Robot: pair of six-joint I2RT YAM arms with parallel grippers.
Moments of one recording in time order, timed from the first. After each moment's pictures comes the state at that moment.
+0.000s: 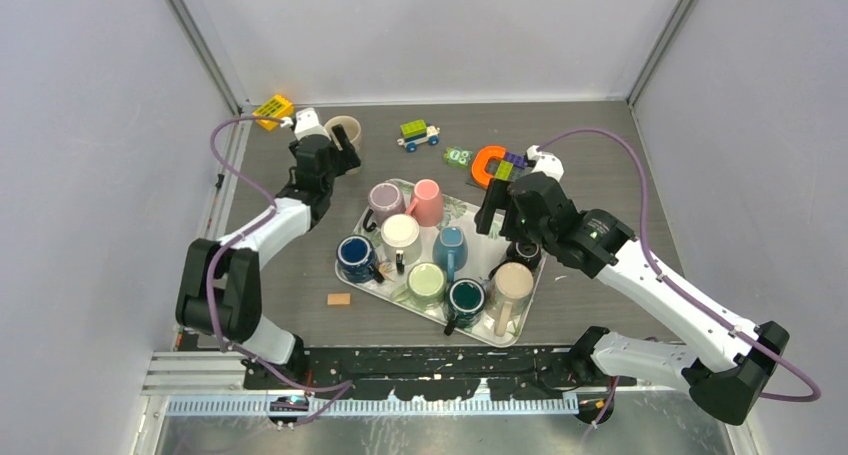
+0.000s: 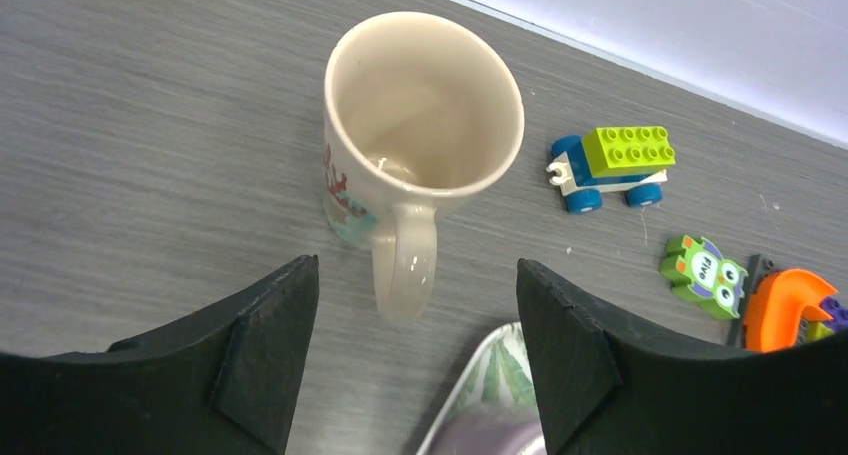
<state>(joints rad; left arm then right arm) -0.25 1.55 0.93 0.32 -0.30 -0.40 0.76 1.06 1.09 -0.75 0.32 0.73</state>
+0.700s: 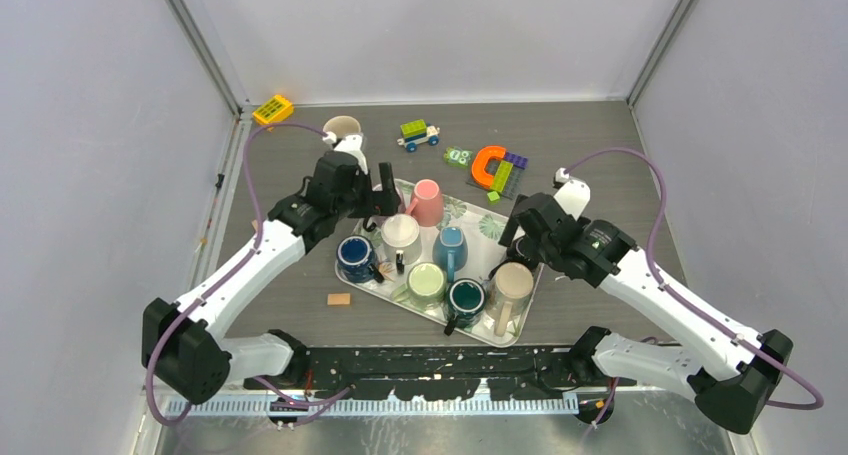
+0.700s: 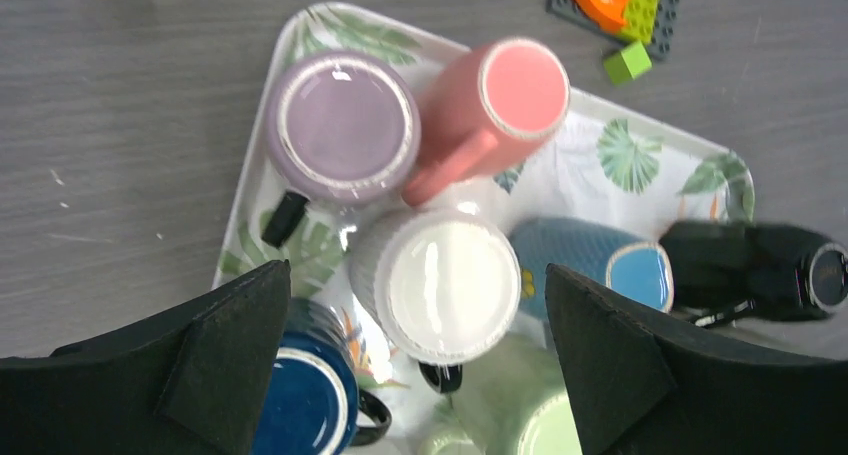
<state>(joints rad) -0.52 1.23 1.04 -0.41 -0.10 -0.44 0.75 1.00 1.01 -0.95 0.53 0.95</state>
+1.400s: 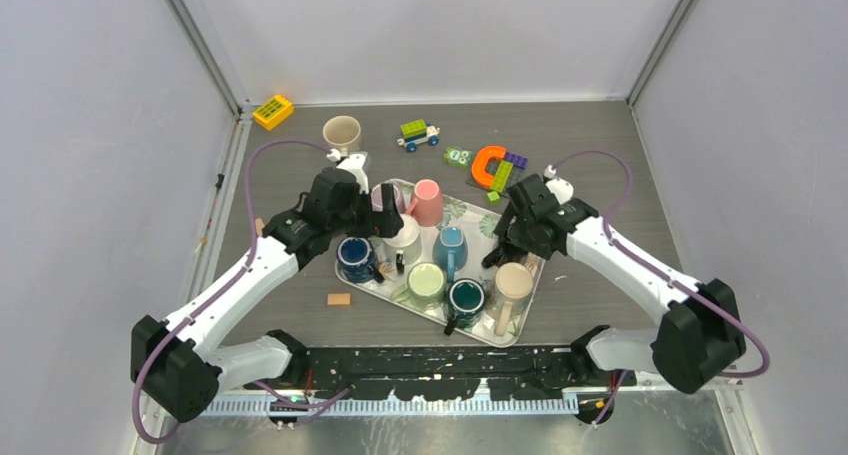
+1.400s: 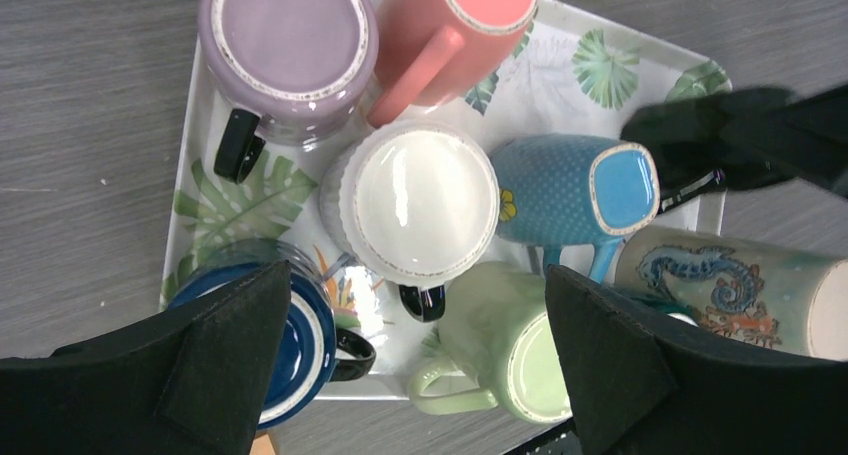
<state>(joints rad) -0.57 1.13 0.95 -0.47 -0.01 -0.45 0.53 1.22 0.89 -0.76 0.31 0.98</state>
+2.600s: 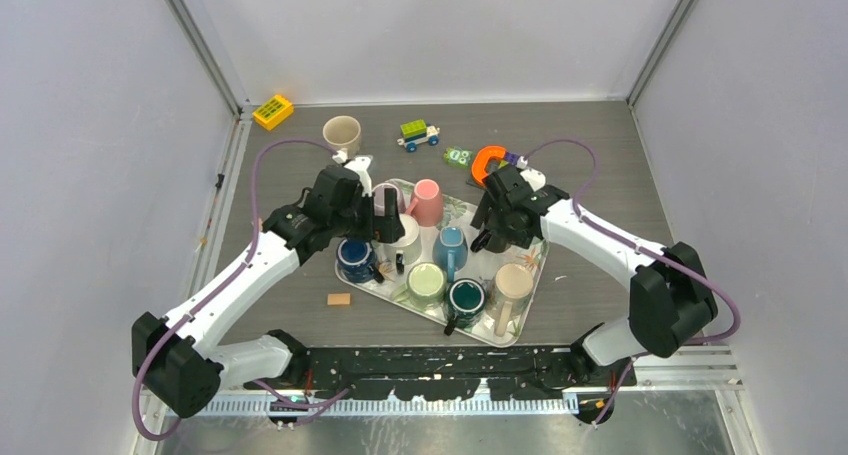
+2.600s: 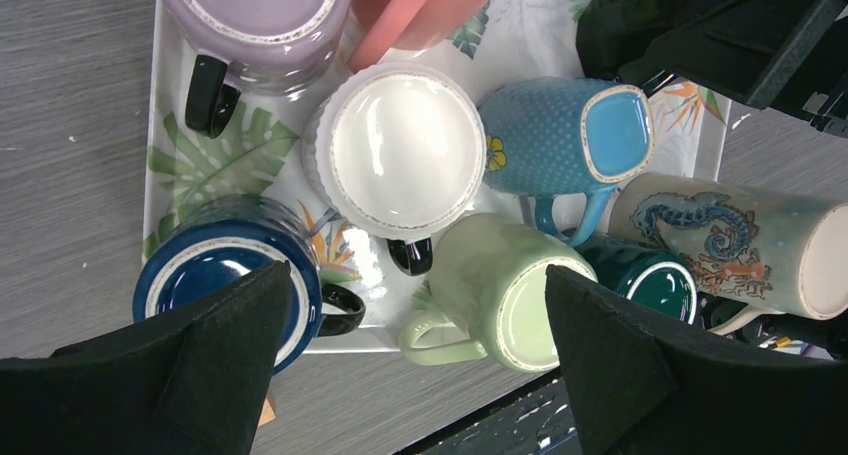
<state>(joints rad) -0.58 1.15 1.00 -0.59 0.06 -0.44 0.58 1.46 1.04 -0.66 0.26 0.93</state>
